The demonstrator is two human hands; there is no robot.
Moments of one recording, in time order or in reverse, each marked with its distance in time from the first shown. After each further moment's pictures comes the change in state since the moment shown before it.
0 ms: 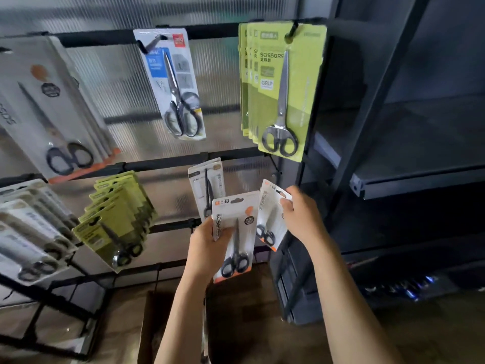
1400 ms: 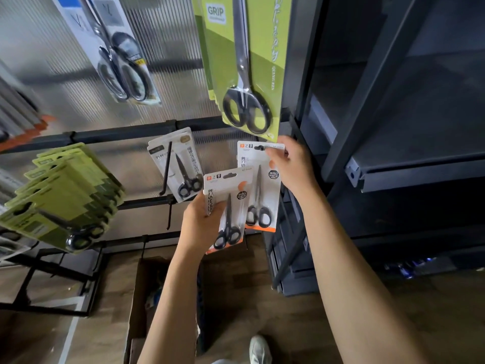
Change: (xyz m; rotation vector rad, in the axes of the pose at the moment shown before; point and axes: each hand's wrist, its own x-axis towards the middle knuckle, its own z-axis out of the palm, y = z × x) left_hand 0.047 -0.018 0.071 -0.012 0.001 -0.066; right_hand 0.103 0.056 0.007 0.379 0.036 -0.086
